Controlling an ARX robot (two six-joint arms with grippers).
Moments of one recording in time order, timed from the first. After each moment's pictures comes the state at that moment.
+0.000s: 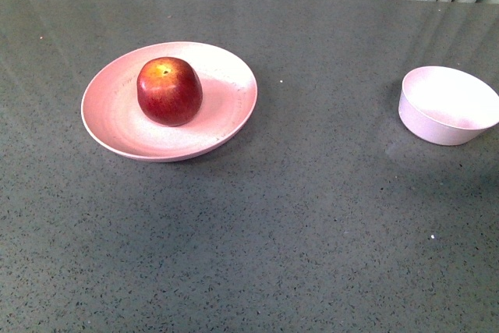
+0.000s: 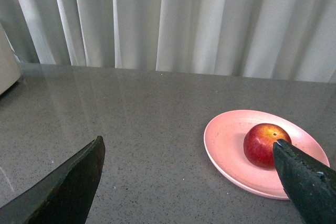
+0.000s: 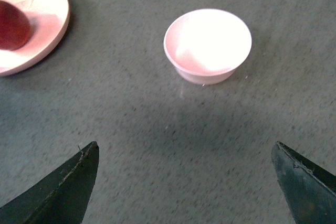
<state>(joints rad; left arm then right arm) 0.00 0.02 0.02 0.00 0.00 -0.01 -0.21 1.12 0.44 0.15 -0.36 -0.18</state>
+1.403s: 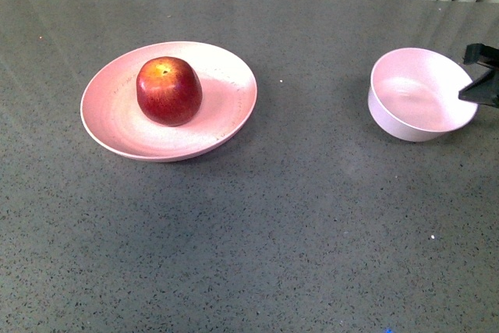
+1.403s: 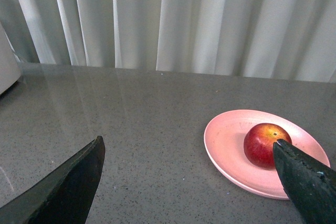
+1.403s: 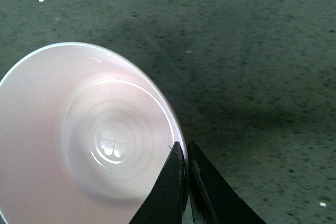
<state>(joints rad) 0.00 0.02 0.02 0.00 0.00 -0.01 -0.01 1.87 0.92 0.21 -0.19 0.18</state>
